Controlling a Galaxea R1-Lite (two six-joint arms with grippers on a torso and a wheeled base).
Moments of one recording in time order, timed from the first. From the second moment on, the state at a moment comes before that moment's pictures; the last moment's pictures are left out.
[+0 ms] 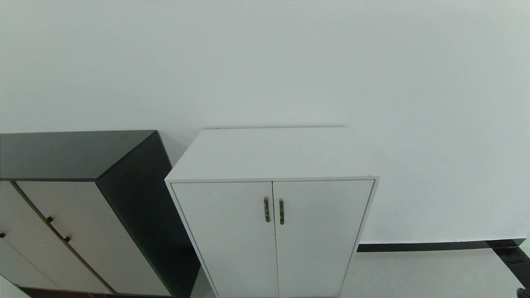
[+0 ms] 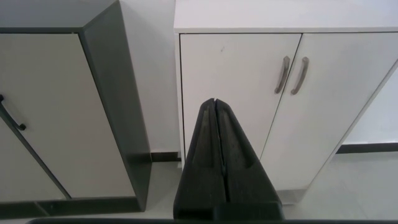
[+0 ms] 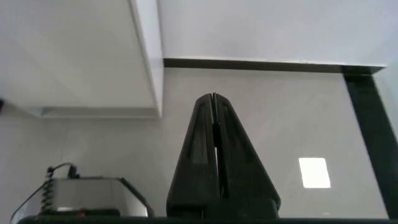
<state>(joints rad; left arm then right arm) 0.00 0.00 0.00 0.00 -0.02 -0.02 0.25 0.72 -0.02 -0.29 -0.30 0.00</state>
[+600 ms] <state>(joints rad) 0.00 0.00 0.00 0.00 -0.02 -0.01 0.21 0.15 -0.02 -0.01 -0.11 -0.02</state>
